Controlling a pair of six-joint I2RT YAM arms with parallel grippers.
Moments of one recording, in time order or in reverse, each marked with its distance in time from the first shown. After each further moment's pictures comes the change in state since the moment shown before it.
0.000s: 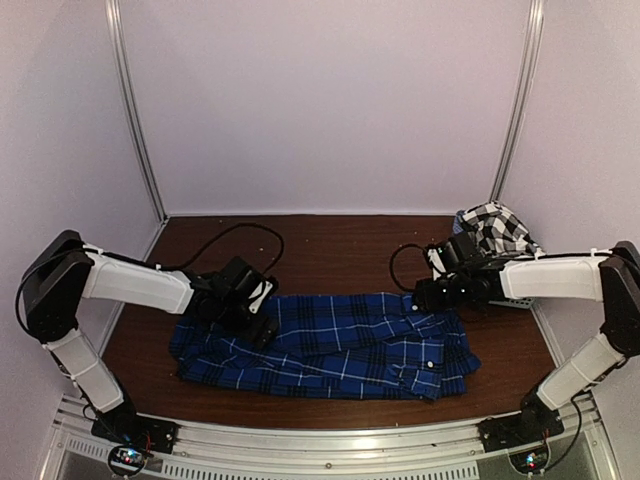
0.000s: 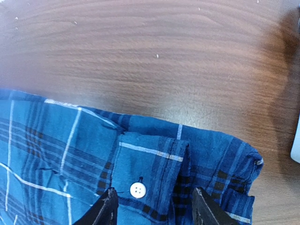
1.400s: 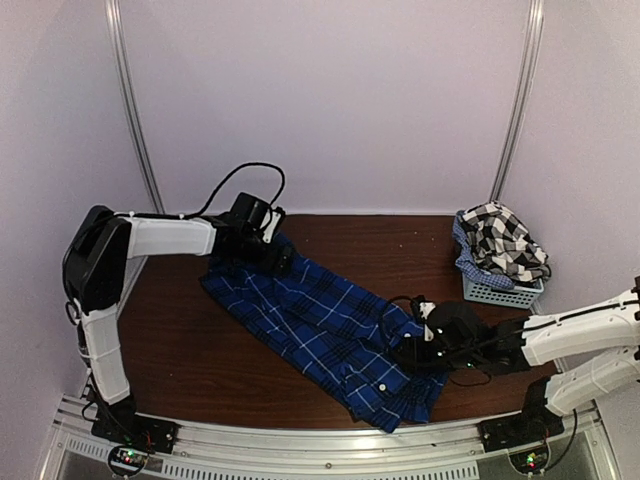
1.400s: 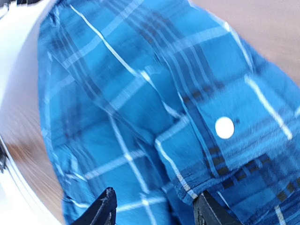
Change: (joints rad) left arm 0.199 0.350 0.551 0.033 0.030 0.122; right arm 0.475 -0.293 -0.385 0.215 0.072 0.417
